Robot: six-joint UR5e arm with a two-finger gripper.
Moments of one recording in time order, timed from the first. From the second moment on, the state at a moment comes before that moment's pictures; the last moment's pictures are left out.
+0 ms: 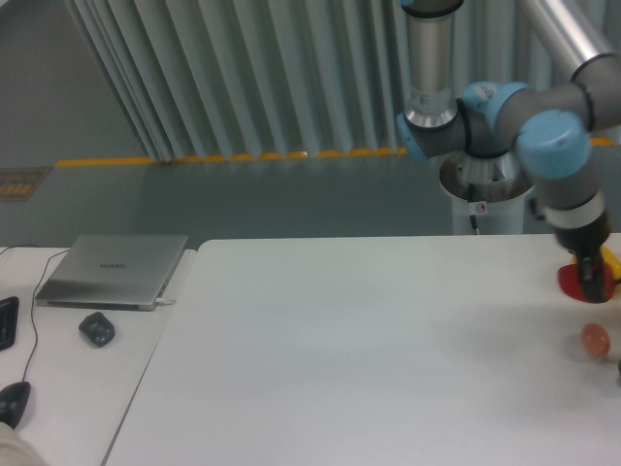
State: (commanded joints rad) arm 2.62 -1.75 -1.61 -1.27 1.78 2.17
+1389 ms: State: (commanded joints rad) arm 3.05 -1.85 -1.64 -1.26 1.59 2.64
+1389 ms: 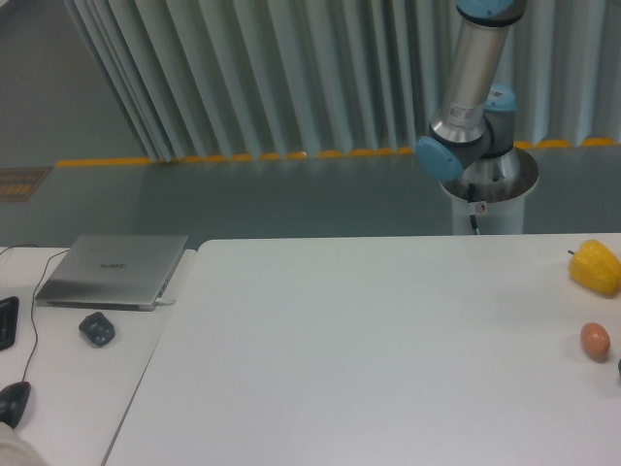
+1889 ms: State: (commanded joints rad) arm 3.05 -1.85 -1.62 -1.26 1.57 2.64
